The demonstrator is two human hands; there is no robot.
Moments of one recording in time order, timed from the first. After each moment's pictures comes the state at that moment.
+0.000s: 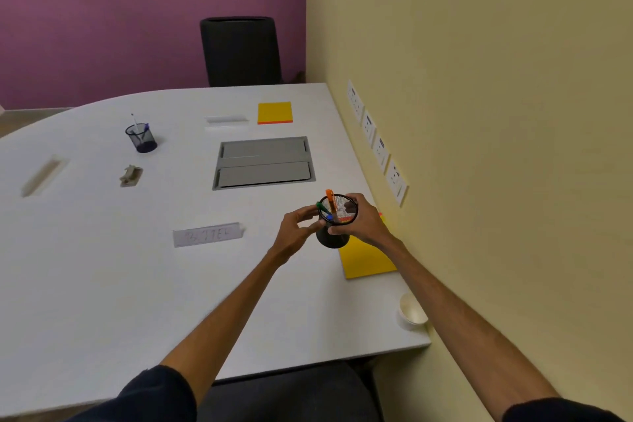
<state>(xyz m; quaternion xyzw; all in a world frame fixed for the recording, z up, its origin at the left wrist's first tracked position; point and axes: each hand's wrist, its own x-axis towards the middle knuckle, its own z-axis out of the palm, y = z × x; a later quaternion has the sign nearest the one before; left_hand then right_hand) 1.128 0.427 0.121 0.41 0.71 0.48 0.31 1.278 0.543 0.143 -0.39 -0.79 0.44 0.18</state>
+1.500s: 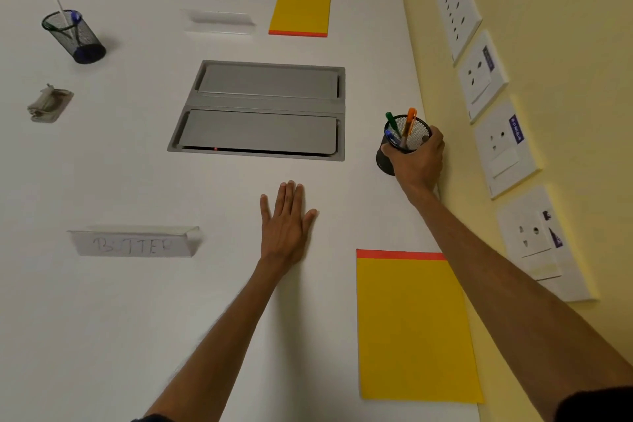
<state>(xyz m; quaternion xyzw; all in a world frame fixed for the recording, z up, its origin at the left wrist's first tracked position) 0.979 0.622 -0.148 0.42 0.90 0.10 0.09 1.079 0.866 -0.068 -0.56 -0.70 0.31 0.31</state>
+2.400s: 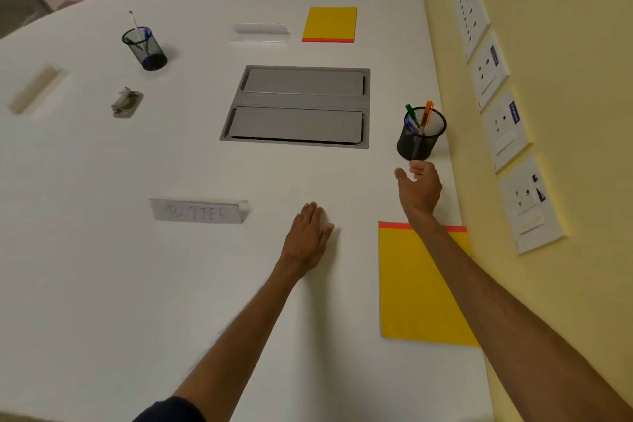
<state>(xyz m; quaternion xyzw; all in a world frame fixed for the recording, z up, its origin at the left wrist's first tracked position) 1.029 0.542 -0.095 0.39 0.88 0.19 0.22 1.120 0.759 -0.054 -0.56 -0.64 0.43 0.29</state>
